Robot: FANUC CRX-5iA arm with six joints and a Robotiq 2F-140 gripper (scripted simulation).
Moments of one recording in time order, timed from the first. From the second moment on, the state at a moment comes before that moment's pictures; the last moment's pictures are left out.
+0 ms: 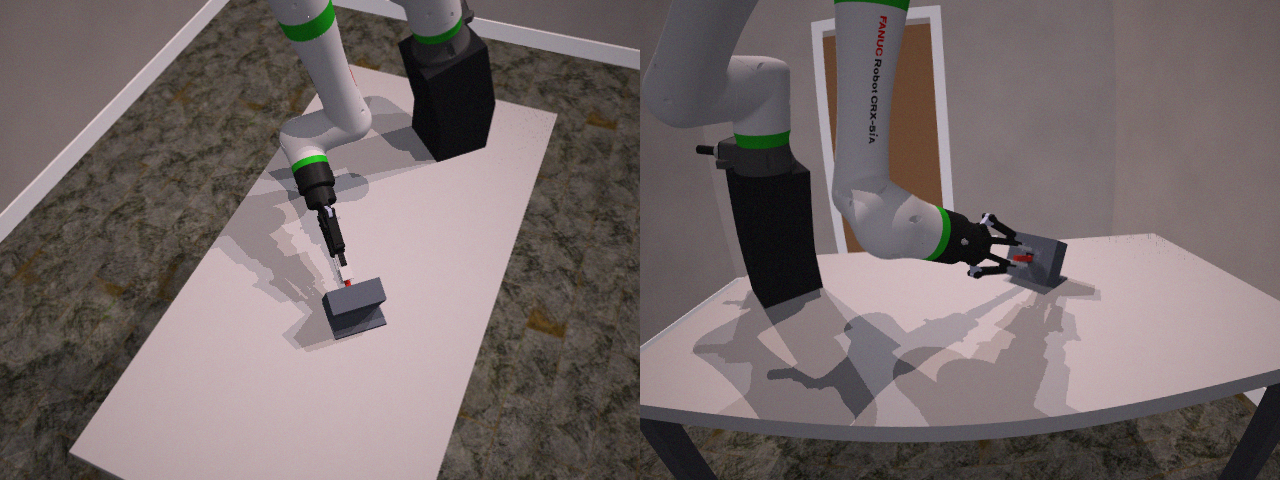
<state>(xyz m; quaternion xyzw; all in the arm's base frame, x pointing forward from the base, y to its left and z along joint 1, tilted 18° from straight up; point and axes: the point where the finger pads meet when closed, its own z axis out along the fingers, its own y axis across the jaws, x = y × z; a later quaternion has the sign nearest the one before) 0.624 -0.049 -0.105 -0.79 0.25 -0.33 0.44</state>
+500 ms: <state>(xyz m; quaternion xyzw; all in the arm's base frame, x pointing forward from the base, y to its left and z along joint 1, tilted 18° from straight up) 0.618 -0.055 -0.102 -0.79 0.25 -0.33 0.44</state>
